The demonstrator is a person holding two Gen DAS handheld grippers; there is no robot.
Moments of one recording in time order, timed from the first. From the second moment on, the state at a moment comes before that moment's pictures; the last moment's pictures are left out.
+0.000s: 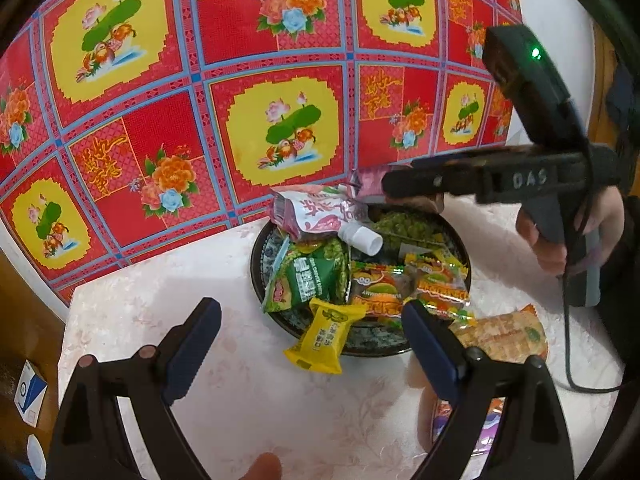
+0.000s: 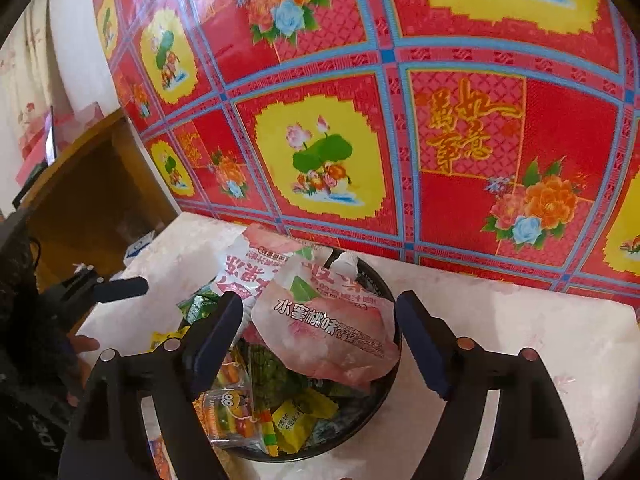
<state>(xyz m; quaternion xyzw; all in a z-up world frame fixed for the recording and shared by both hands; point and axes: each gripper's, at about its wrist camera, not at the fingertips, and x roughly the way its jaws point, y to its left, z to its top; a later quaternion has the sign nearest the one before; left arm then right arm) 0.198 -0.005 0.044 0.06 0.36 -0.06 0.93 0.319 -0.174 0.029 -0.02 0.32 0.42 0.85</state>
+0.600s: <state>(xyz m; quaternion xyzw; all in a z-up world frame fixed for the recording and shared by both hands) 0.194 -0.005 0.047 0.07 0.35 -0.06 0.93 0.316 -0.180 0.025 0.05 0.31 0.46 0.83</state>
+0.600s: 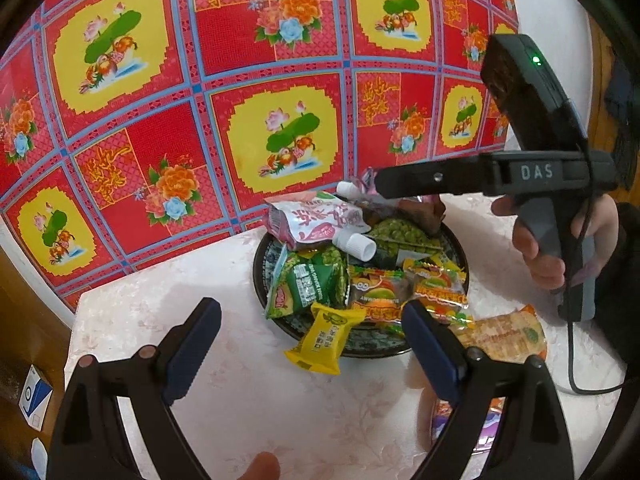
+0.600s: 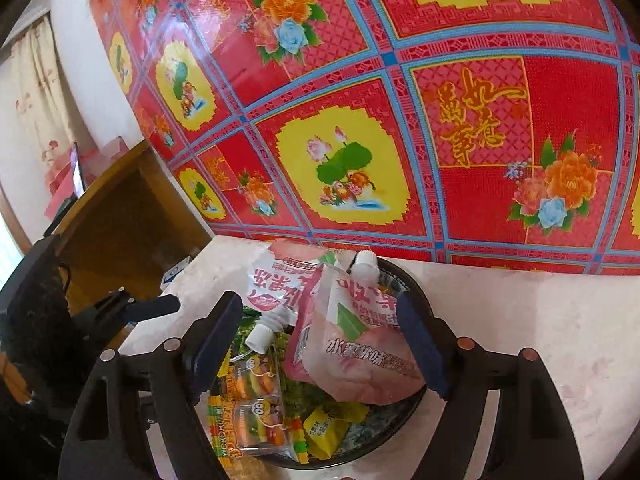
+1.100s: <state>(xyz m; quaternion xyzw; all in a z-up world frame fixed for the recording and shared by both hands) 0.151 0.020 0.067 -0.01 0.34 -0.06 0.94 0.215 -0.218 0.074 -0.01 0.22 0.41 0.89</state>
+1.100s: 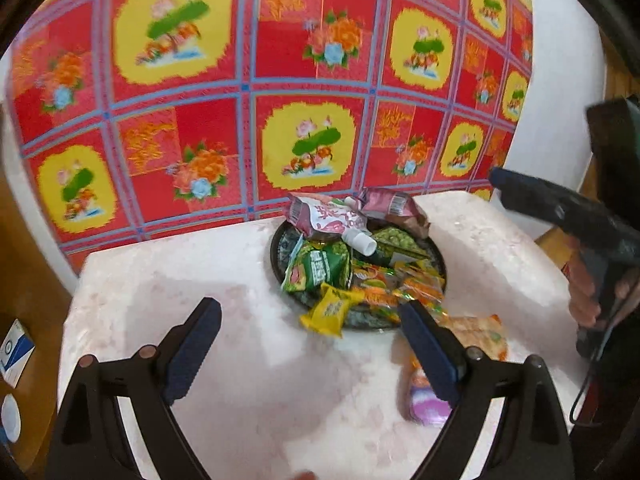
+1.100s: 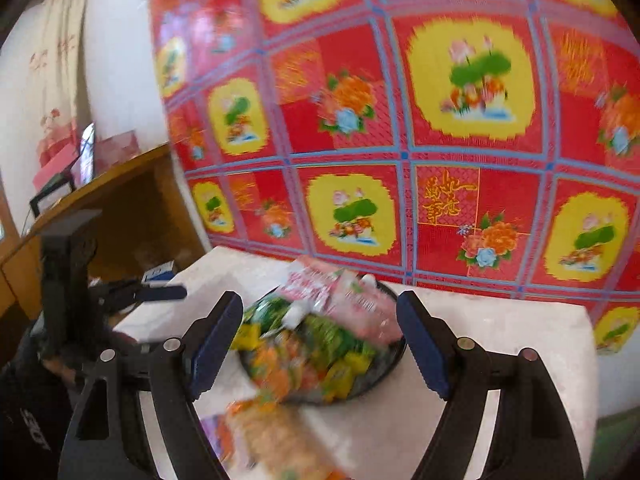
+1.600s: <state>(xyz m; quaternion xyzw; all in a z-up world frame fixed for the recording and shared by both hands) 0.075 -0.018 0.052 -0.05 0.32 -0.02 0.95 0.098 -0.214 0.045 -0.06 0.22 0.30 0.92</state>
